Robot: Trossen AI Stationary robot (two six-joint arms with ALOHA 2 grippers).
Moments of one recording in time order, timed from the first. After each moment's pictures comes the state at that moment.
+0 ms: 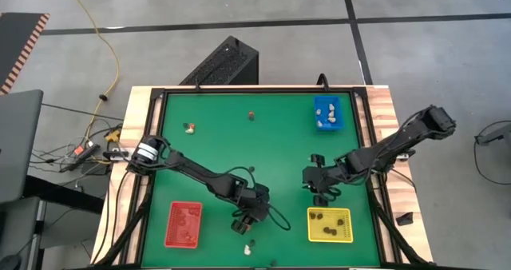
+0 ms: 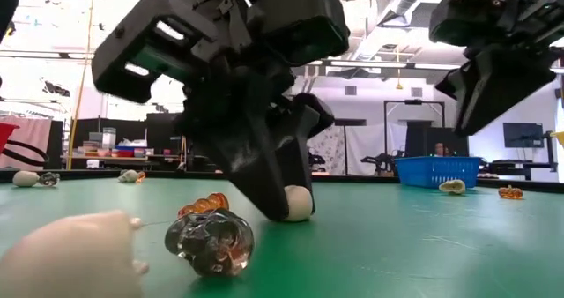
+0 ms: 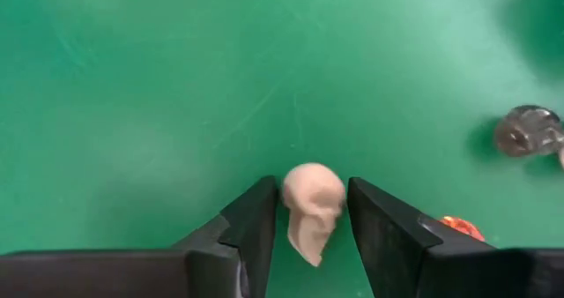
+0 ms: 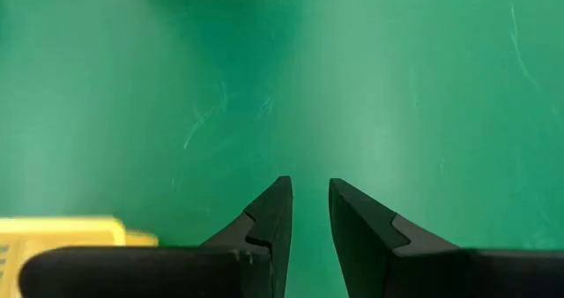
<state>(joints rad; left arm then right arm) -0.31 2.07 1.34 -0.20 0.17 0.12 0.40 1.21 0.67 -0.41 0.19 0.41</state>
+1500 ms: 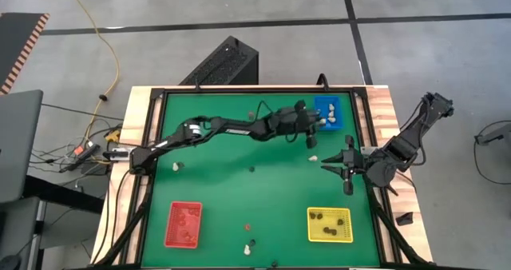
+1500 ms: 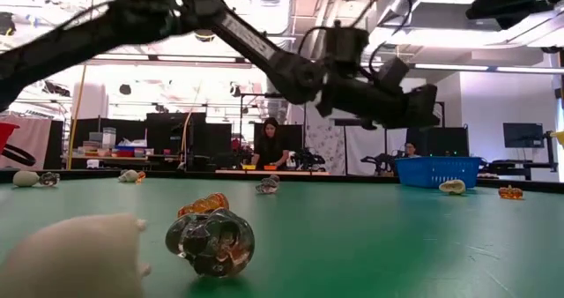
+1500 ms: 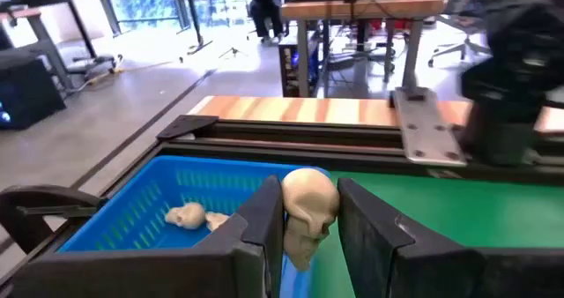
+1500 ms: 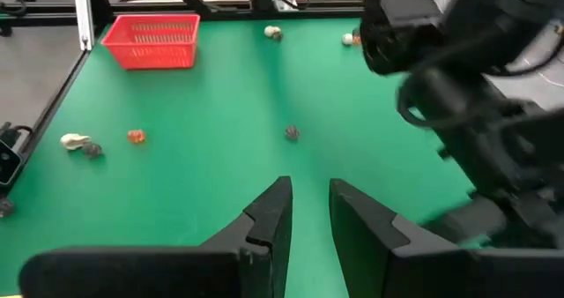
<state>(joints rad) 0.21 2.57 2.01 0.51 -0.04 0.09 0.75 0.68 0.67 -0.59 0.82 0.47</state>
